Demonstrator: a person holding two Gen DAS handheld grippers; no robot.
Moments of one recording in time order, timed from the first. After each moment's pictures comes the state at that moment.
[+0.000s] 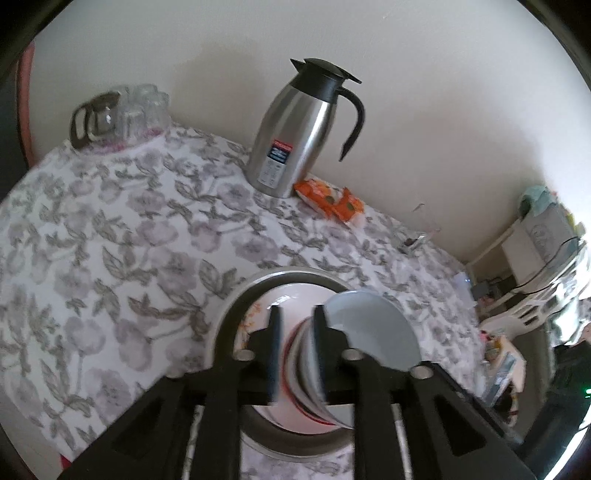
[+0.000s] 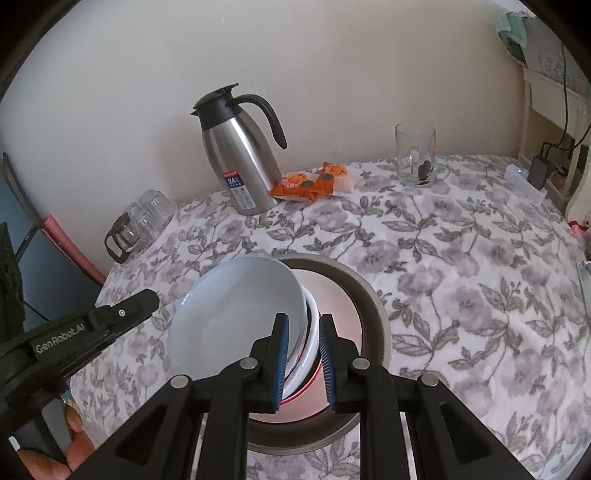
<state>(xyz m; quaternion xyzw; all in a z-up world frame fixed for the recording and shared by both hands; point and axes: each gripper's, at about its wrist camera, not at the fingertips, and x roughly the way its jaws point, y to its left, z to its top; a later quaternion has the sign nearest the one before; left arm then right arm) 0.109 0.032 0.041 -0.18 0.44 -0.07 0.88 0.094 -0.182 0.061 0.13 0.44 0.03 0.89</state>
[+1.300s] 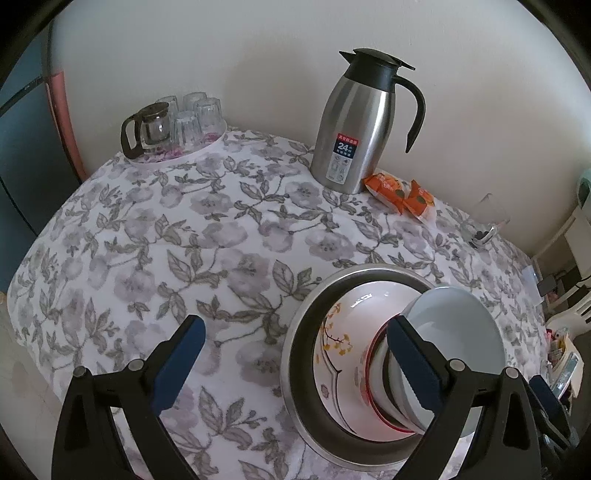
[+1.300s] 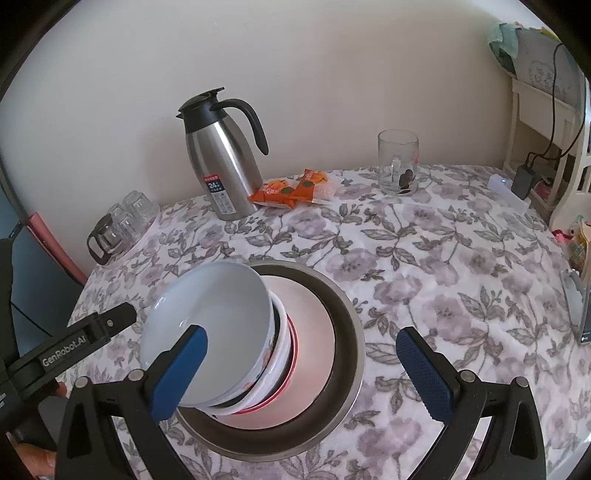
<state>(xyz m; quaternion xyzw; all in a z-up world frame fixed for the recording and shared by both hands) 0.113 0.041 0.025 -0.11 0.46 0.04 0.88 0.094 -0.190 0.057 0.11 0.43 0.00 0.90</state>
